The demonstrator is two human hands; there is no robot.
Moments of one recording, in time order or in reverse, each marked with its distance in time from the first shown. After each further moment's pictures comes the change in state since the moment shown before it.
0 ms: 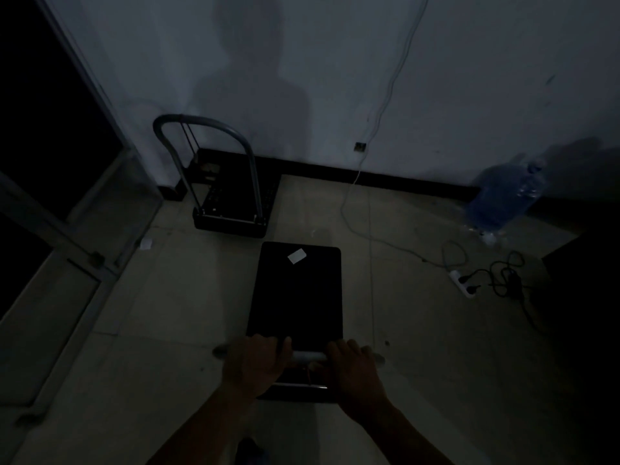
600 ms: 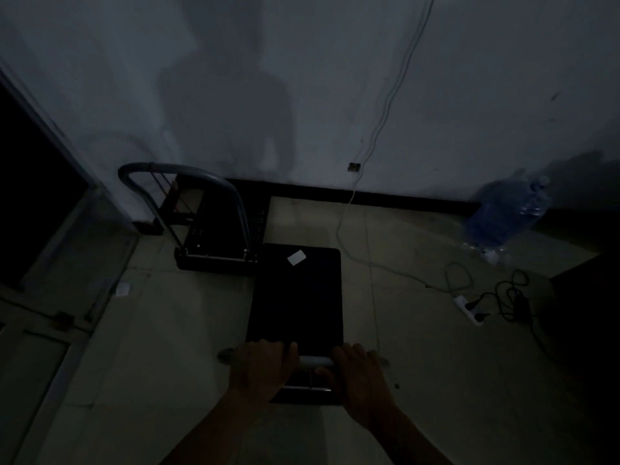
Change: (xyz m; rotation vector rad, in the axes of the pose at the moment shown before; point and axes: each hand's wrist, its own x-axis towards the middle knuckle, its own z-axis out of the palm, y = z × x) left_hand 0.180 -0.116 0.018 -0.098 0.056 -0.238; right_hand 0.199 0.046 0.009 0.027 -0.031 0.094
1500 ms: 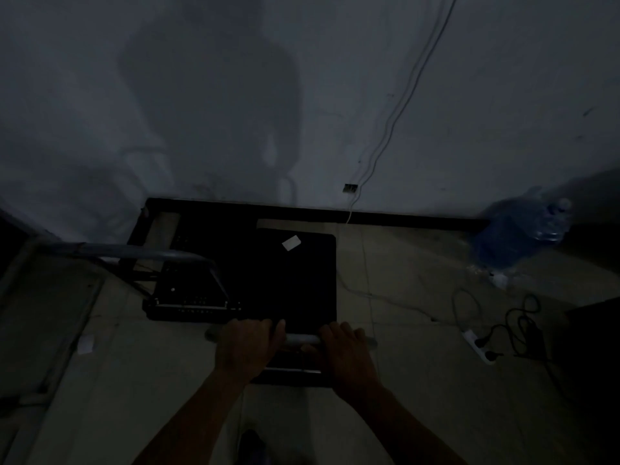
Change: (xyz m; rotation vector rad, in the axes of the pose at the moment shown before) left_hand 0.303 -0.074 0.006 0.087 -0.158 0.086; right_hand 0.292 0.079 0.007 -0.036 0.074 0.008
